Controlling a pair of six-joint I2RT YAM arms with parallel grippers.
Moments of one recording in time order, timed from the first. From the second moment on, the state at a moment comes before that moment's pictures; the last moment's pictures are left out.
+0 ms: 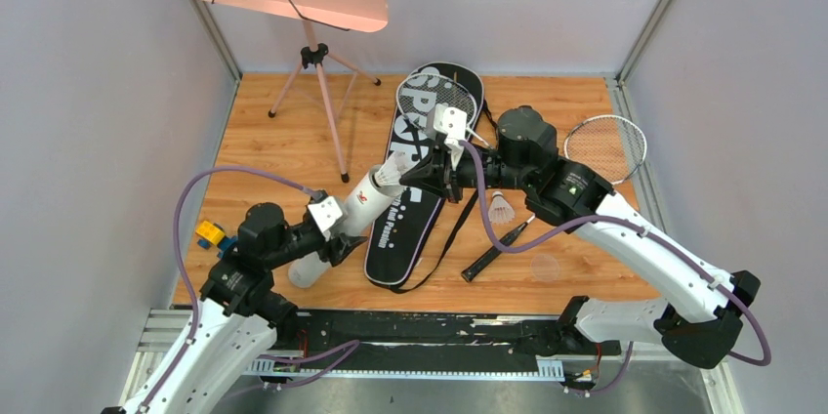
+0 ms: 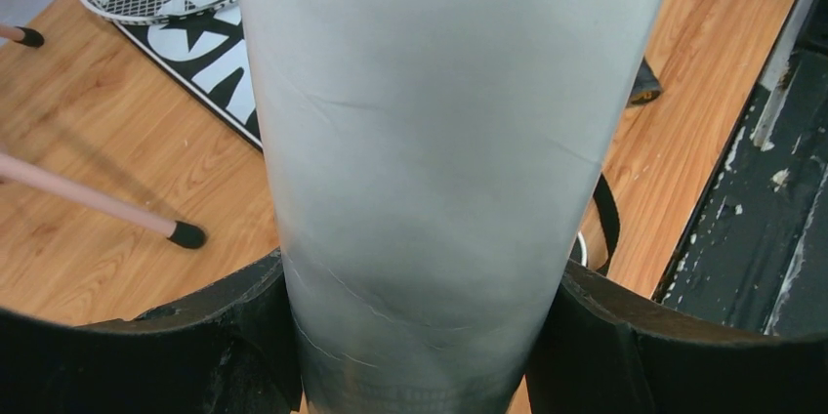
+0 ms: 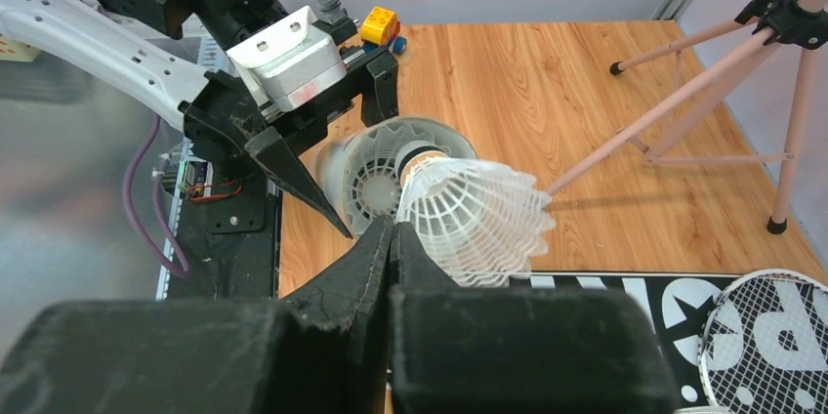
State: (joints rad) left arm -0.47 0.41 0.51 -0.41 0.47 0.25; right arm 0.90 1.20 1.38 -0.35 -0.52 -0.17
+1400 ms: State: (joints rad) left arm -0.47 0.43 0.52 -0.42 0.53 0.46; right arm 0.91 0.96 1.03 -0.21 -0.44 0.00
